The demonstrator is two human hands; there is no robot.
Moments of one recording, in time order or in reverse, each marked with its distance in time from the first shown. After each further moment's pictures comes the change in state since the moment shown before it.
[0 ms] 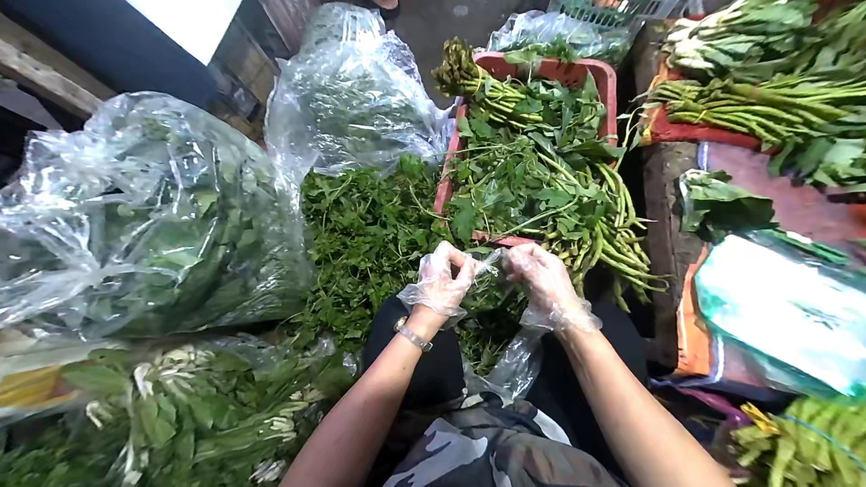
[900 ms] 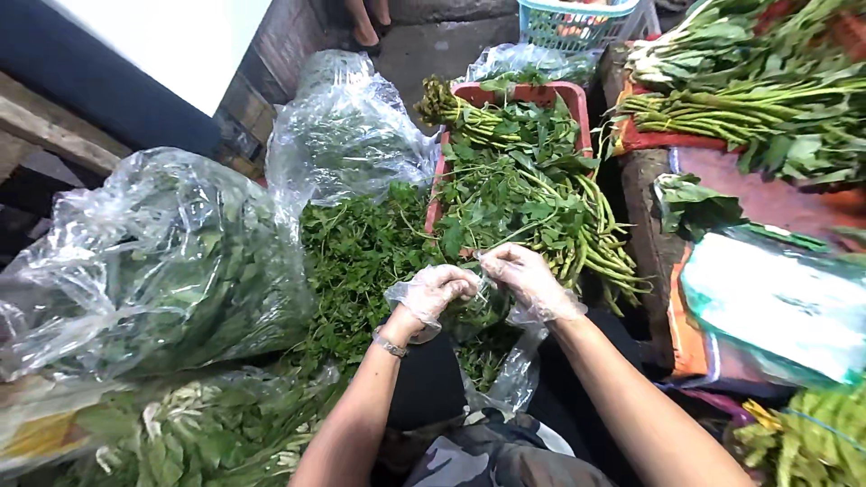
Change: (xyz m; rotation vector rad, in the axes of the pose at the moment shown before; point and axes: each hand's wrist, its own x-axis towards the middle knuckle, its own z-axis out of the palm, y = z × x) left_hand 0.020 0.012 -0.026 -0.234 -0.446 -0.004; right_hand 0.014 -0.027 -0.002 0.035 -0.116 0.020
